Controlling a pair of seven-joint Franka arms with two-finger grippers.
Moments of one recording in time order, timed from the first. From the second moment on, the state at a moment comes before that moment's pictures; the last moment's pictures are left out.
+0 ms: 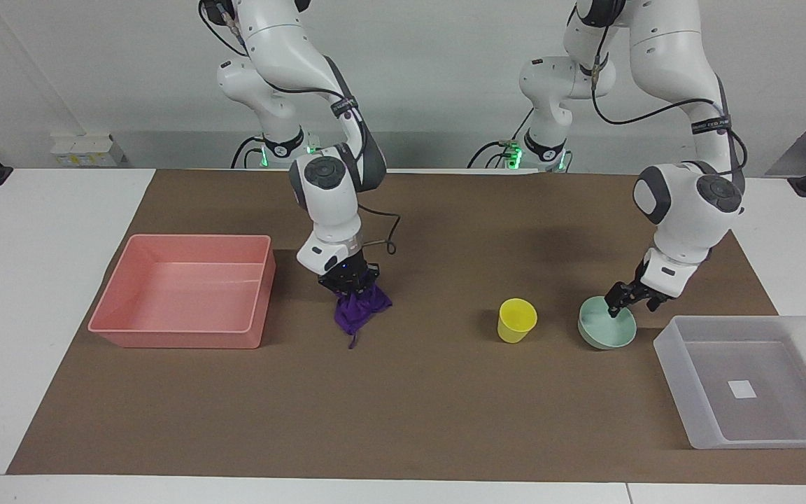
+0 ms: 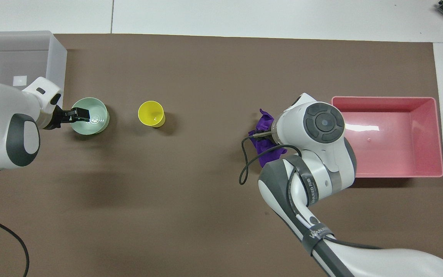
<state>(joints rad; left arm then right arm) -0.03 0.29 0.05 -2.00 -0.10 2.38 -0.08 0.45 0.19 -0.07 -1.94 0.03 2.25 0.27</state>
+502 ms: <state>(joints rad) -0.04 0.29 0.04 -1.99 -0.12 2.38 -0.08 0.31 0.03 -0.08 -1.79 0.03 1.96 0.25</state>
